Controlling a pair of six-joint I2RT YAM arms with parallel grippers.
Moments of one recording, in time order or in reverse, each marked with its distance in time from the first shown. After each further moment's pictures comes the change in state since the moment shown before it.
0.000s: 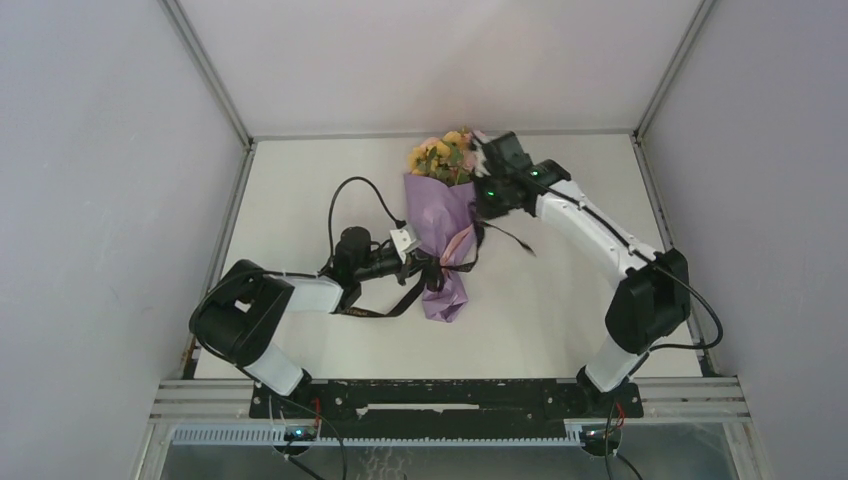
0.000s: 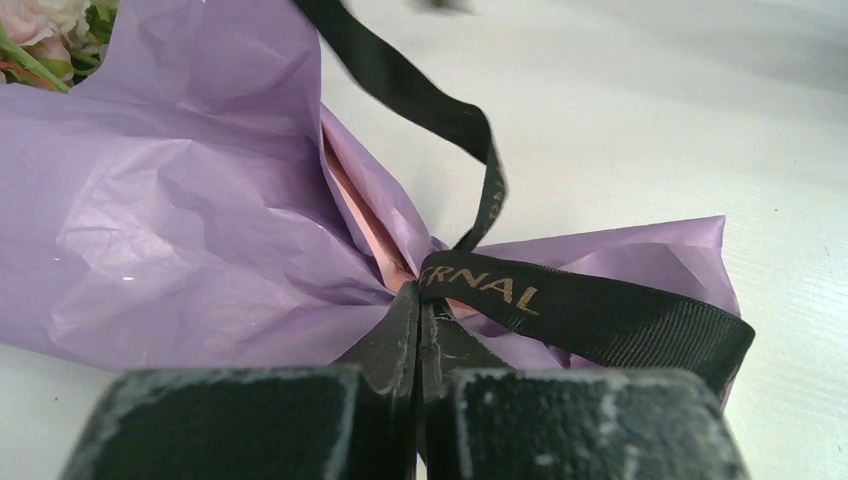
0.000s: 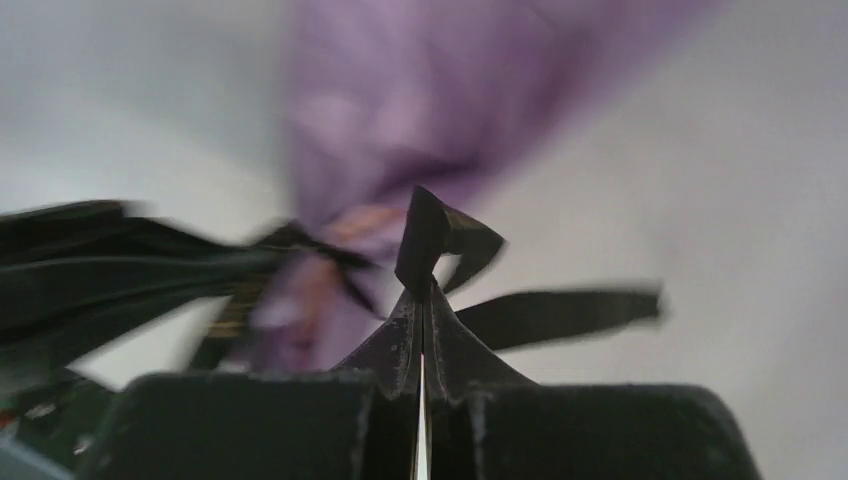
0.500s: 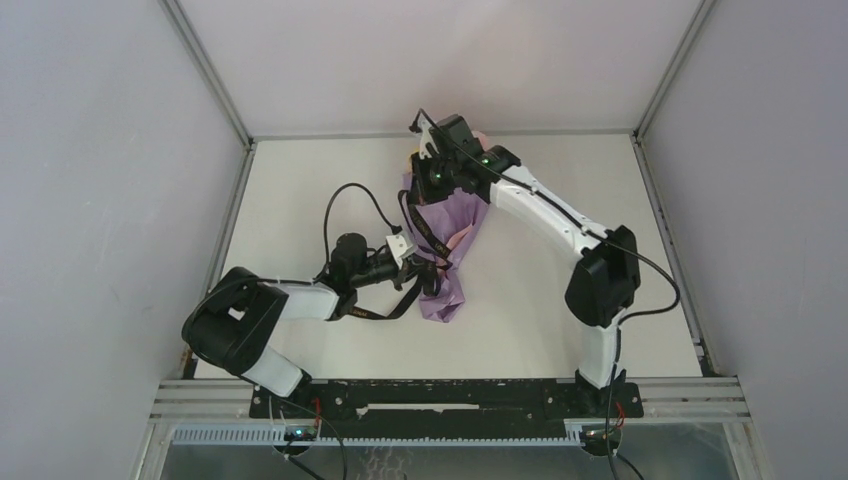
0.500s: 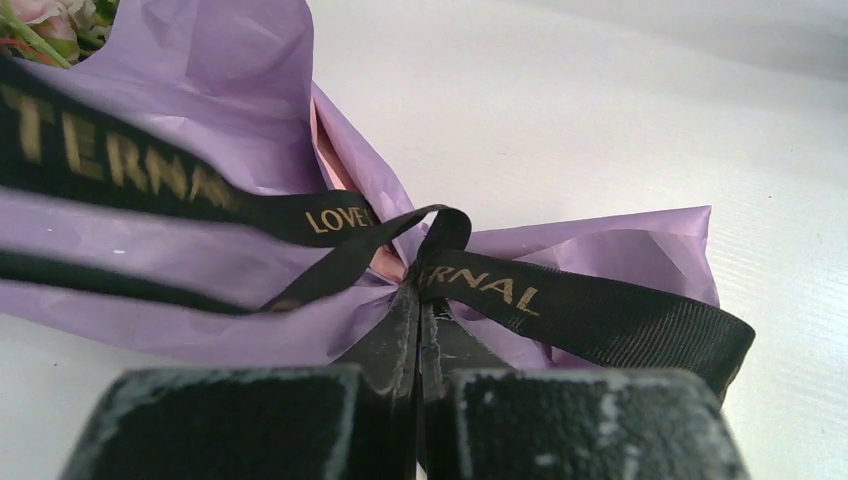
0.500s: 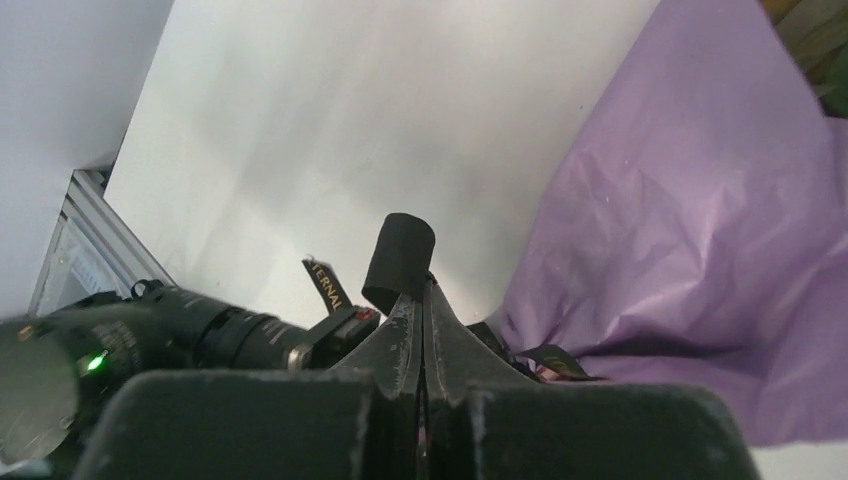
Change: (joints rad) left arm -0.005 -0.055 -0.064 0.007 -0.027 0.001; right arm 0.214 0.225 0.423 0.101 -0.230 0.110
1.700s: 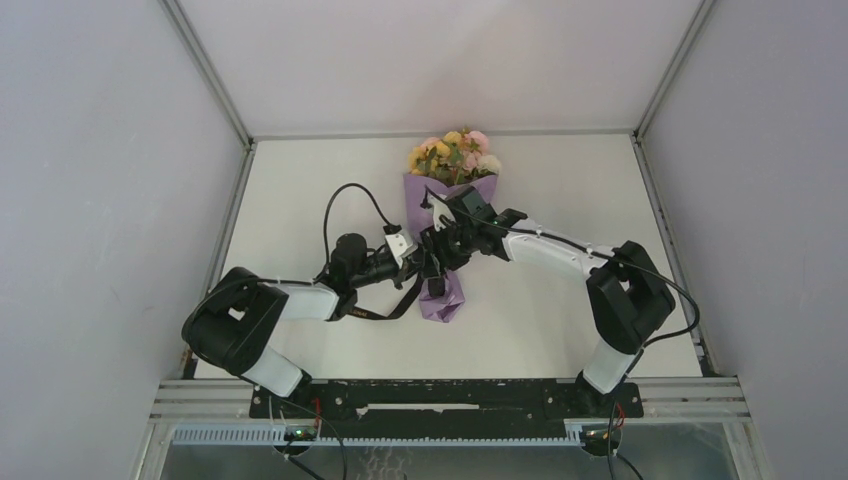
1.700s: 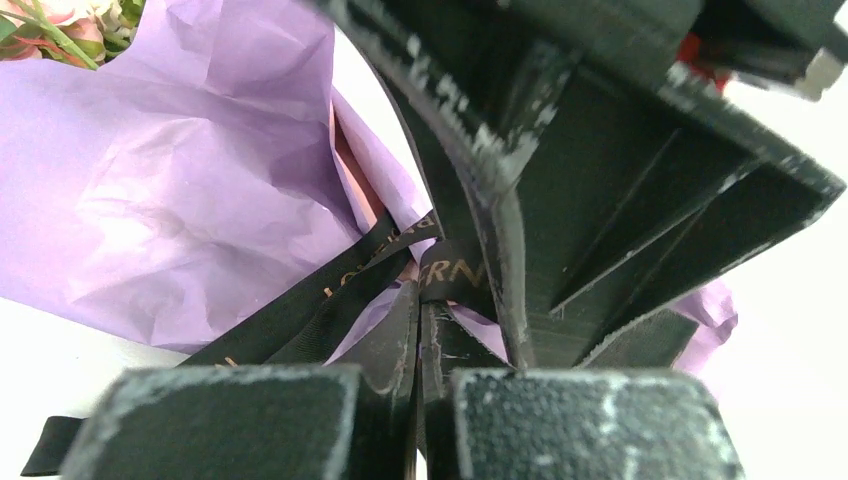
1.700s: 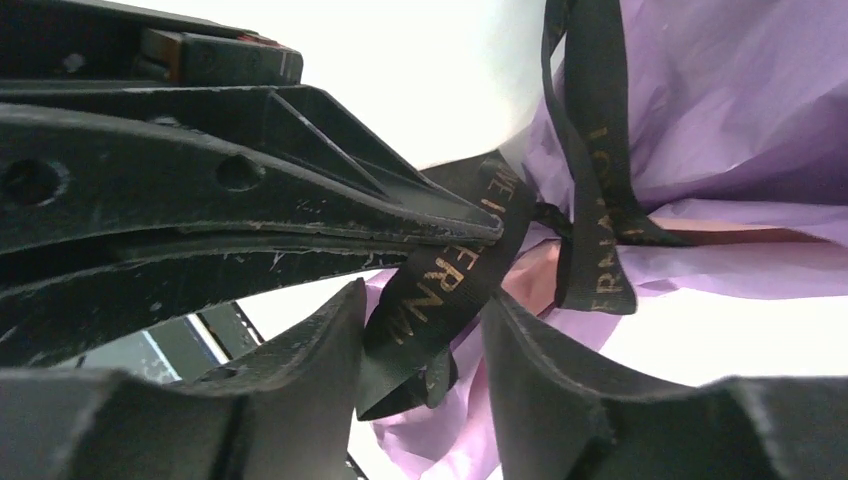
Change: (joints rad) left arm -0.003 0.000 -0.003 0.014 -0.033 0.000; right arm 0.042 -0.200 -0.662 0.280 -0.141 -0.089
